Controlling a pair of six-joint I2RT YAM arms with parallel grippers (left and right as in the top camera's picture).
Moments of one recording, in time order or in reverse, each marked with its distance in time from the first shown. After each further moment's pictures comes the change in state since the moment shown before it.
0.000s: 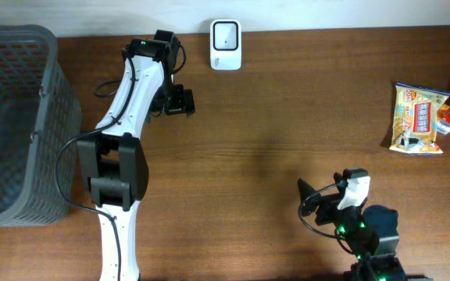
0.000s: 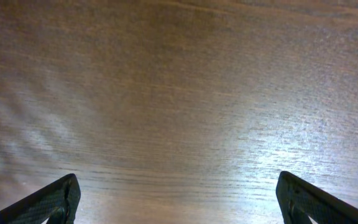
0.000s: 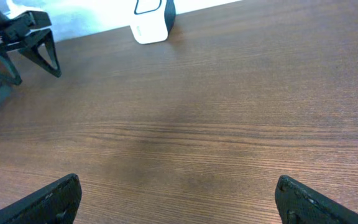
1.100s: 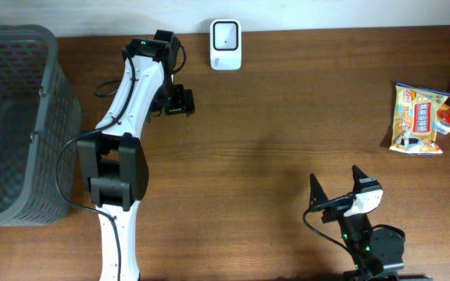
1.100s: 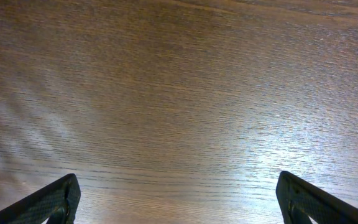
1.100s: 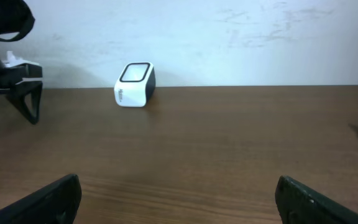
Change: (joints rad) left arm 0.000 0.000 0.000 0.000 0.000 0.000; right arm 0.001 -0.293 -0.095 0.088 0.140 -0.143
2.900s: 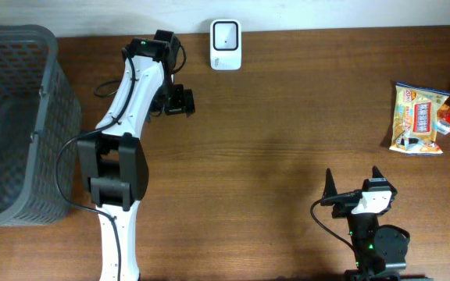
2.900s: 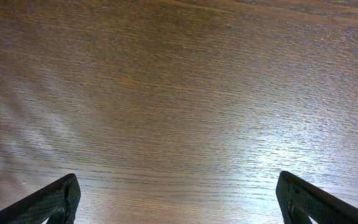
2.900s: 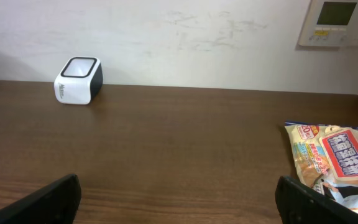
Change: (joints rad) left arm 0.000 0.000 0.000 0.000 0.000 0.000; right arm -0.083 0.000 -0.001 -0.005 0.109 -0.120
